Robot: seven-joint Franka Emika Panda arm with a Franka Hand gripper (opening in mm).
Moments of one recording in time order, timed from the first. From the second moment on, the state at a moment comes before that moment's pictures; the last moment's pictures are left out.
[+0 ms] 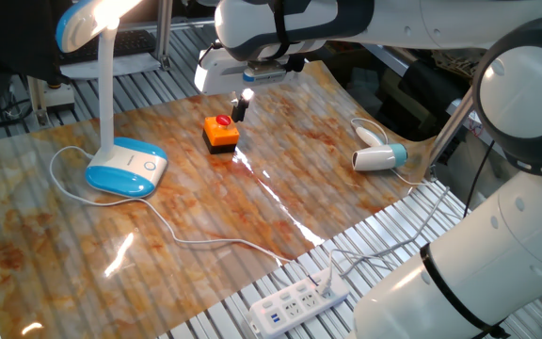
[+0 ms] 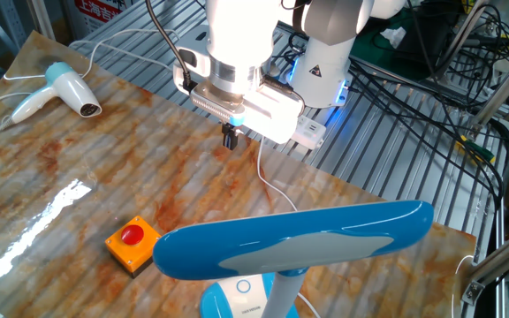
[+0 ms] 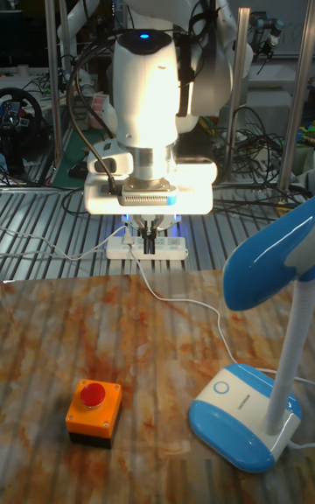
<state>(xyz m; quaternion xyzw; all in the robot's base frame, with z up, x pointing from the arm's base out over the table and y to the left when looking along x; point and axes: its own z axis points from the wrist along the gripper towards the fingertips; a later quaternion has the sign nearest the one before) 0.499 0.000 0.298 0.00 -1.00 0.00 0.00</state>
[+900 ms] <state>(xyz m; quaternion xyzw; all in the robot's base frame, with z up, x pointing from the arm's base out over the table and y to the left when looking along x) 0.498 0.000 0.297 -0.04 -1.00 0.03 0.00</state>
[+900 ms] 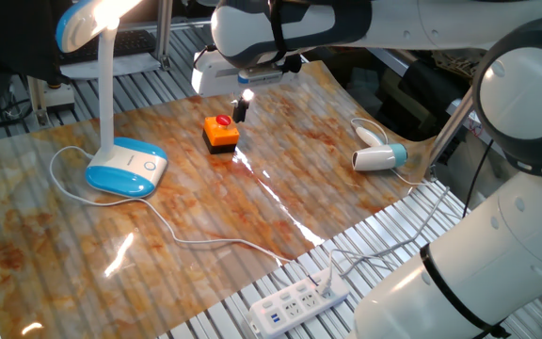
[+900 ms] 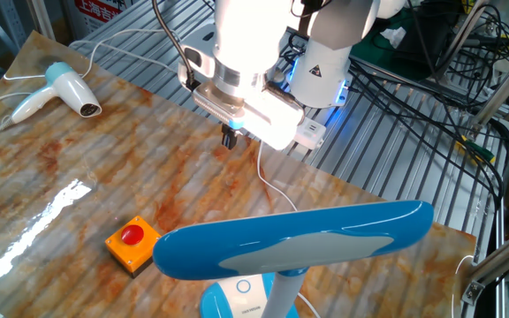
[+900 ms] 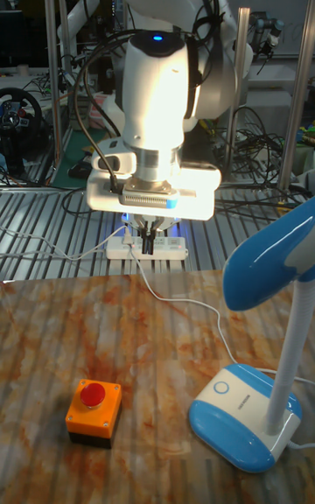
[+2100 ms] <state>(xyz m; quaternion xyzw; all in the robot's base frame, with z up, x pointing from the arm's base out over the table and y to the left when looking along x) 0.503 0.004 0.276 -0.04 -1.00 0.01 0.01</state>
